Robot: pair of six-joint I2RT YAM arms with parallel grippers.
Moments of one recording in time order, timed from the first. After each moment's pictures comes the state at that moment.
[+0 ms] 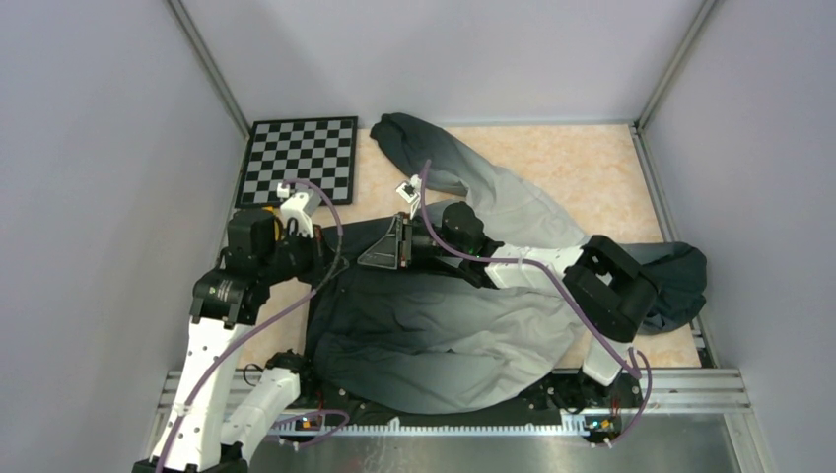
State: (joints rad) left arm -0.17 0.77 1.04 -0.92 0.48 -0.19; right arm 0.91 1.76 1.00 0.82 -0.58 0.91
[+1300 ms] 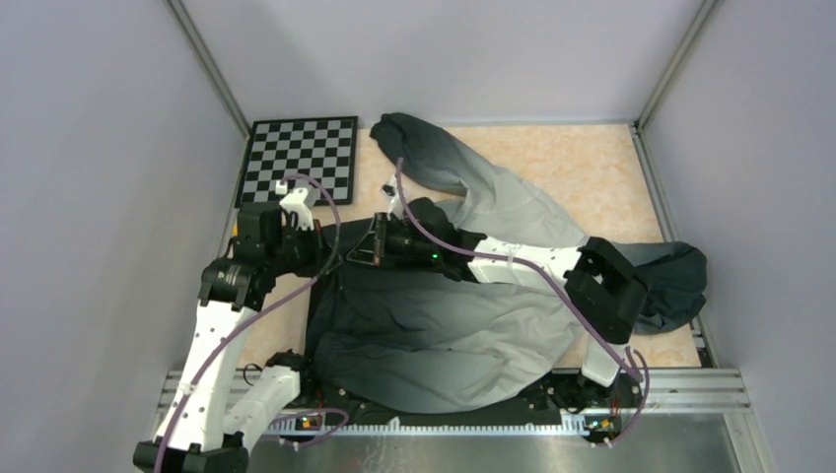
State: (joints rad) left arm -0.16 0.81 1.03 -0.91 0.39 -0.21; right arm 0.97 1.80 1.14 0.49 -0.39 0.91
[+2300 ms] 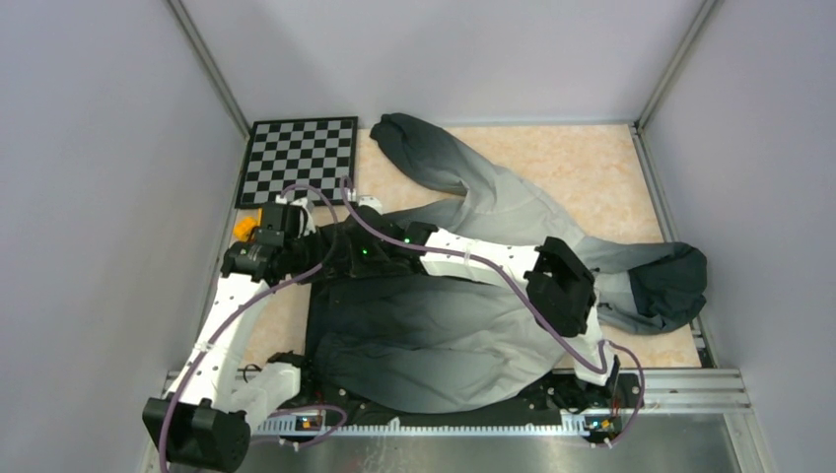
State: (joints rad) left arm -0.15 0.99 0.96 -0.95 0.14 -0.42; right arm 1.13 2.08 1.79 -0.49 0.14 0.82
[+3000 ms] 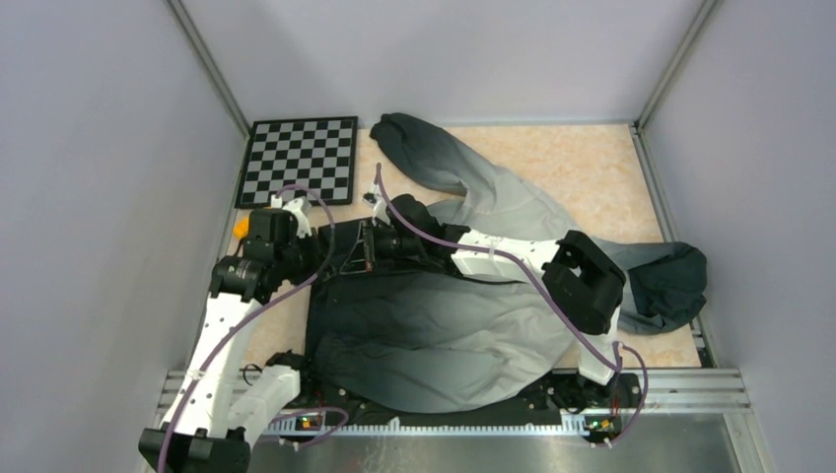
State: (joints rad) left arm -0.14 0.88 0.95 -0.95 0.21 -0.36; right arm 1.01 1.91 1.38 0.11 -0.41 0.89
